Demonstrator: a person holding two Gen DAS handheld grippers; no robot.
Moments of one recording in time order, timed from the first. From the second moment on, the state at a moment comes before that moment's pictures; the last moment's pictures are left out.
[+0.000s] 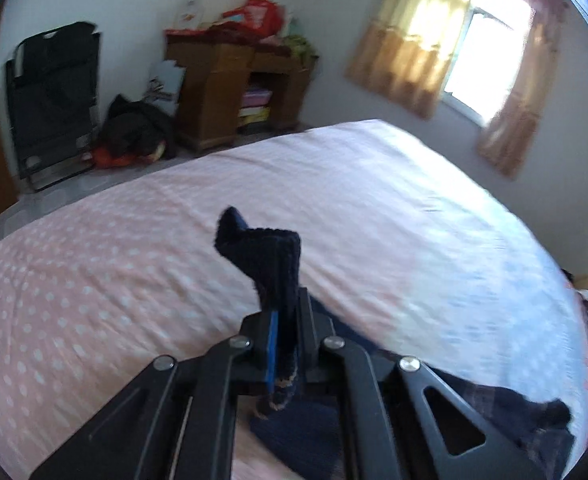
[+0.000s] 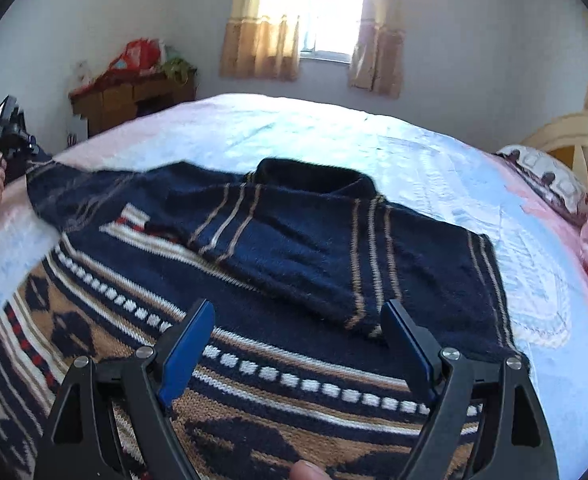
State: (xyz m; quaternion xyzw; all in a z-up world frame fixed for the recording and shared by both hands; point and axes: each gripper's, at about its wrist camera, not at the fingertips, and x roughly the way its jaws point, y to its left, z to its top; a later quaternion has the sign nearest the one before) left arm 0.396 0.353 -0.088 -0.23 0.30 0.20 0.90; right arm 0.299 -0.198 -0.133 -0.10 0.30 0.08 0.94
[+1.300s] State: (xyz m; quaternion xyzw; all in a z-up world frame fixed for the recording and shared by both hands) left arm 0.423 -0.079 -0.068 -0.22 0.35 -0.10 0.91; right arm 0.233 -0.331 -0.122 0.04 0.27 0.04 0.96
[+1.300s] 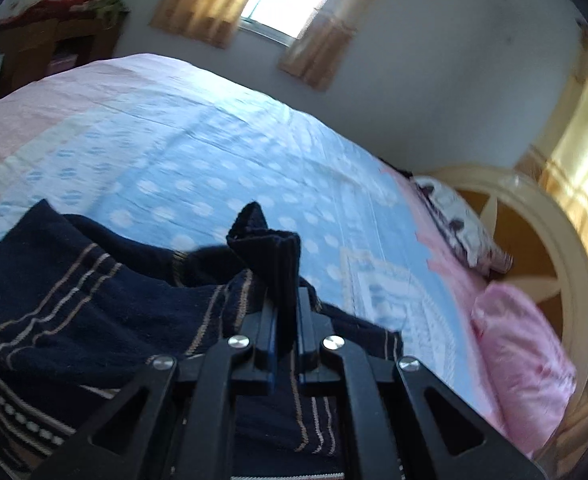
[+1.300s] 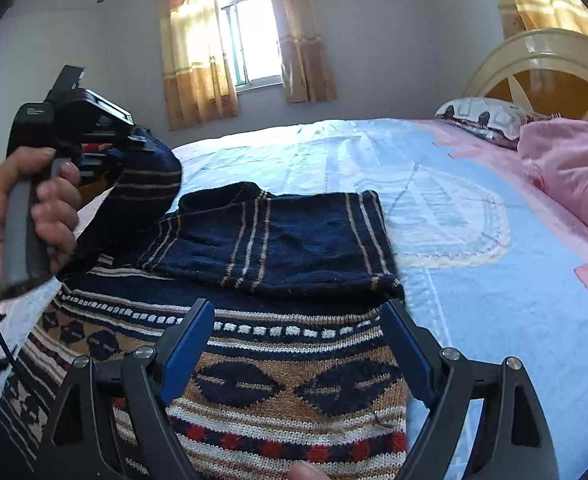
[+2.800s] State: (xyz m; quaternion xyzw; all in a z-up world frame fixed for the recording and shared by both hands) left arm 0.345 0.127 -0.180 -0.05 0.42 0.10 0.90; right arm 0.424 -0.248 -0.155 0.09 0.45 0.07 0.89
